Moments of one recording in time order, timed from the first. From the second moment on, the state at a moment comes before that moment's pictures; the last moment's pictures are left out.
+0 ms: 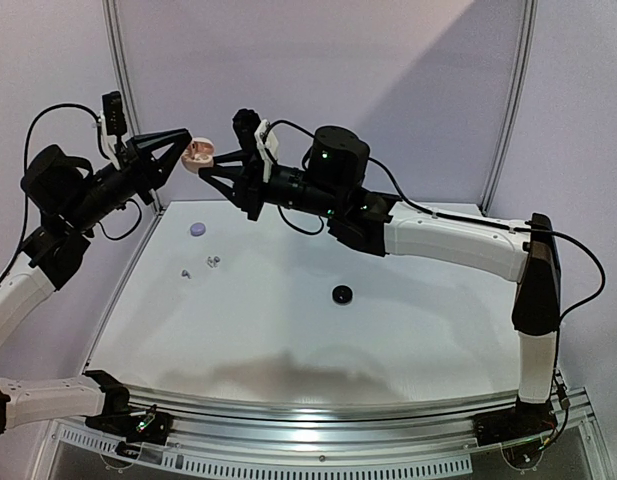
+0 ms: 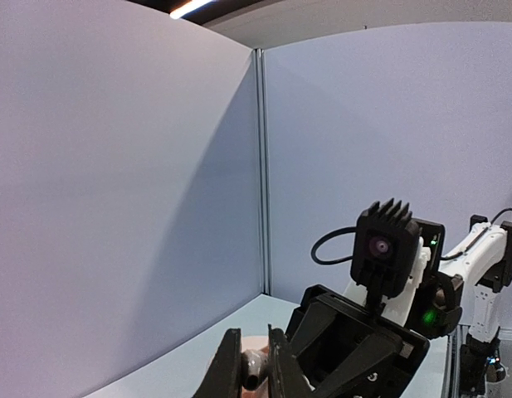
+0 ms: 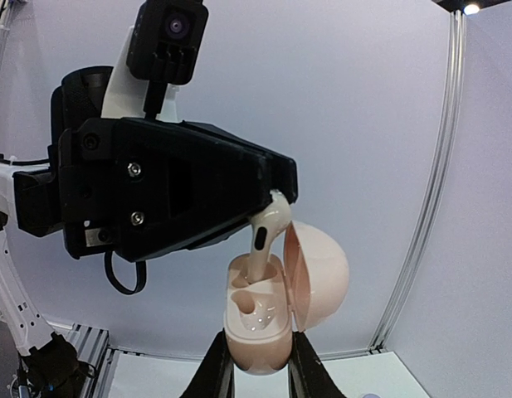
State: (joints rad) left arm -0.43 0.93 0.99 0.28 0.49 -0.14; right arm 1.06 2.03 1.88 0.41 -0.35 -0.07
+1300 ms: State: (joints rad) left arm -0.43 0.91 0.97 0.27 0.51 -0.14; right arm 1.06 2.02 1.84 0.50 -0.32 0.03
